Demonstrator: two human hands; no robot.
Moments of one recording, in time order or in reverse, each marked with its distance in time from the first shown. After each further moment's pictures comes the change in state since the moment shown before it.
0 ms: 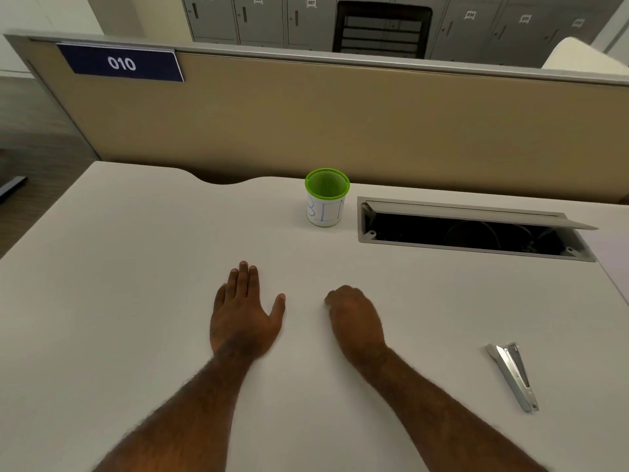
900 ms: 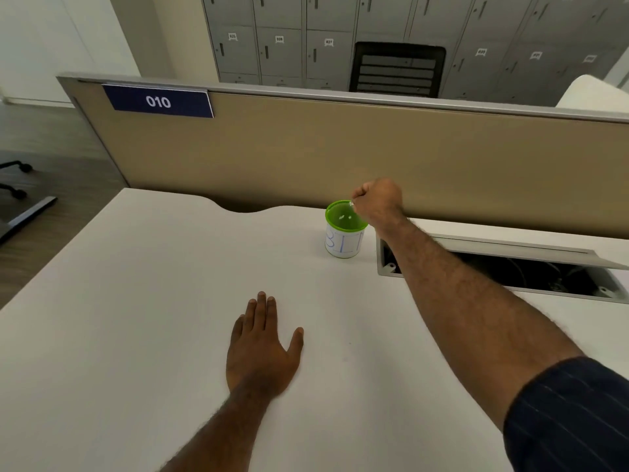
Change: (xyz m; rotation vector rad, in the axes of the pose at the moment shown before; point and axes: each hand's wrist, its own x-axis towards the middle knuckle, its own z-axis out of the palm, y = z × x) left_hand -0.002 0.001 -0.001 -0.047 0.021 0.006; right_hand 0.229 -0.014 -0.096 0.430 0.109 0.416
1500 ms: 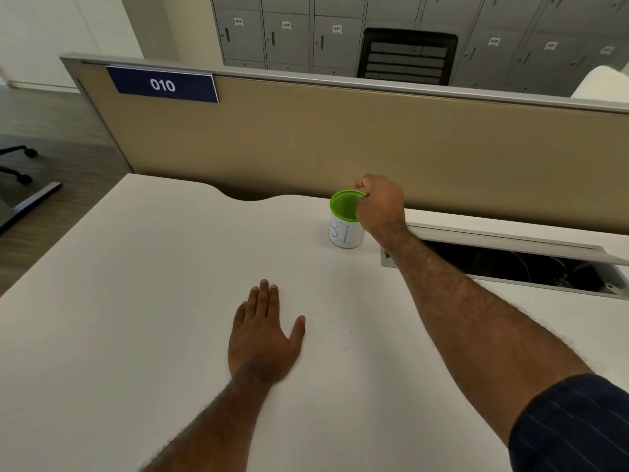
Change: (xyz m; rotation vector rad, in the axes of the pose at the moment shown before) left_hand 0.001 0.000 0.000 0.014 -0.015 0.005; right_hand -0.018 0.023 0.009 -0.070 0.089 -0.378
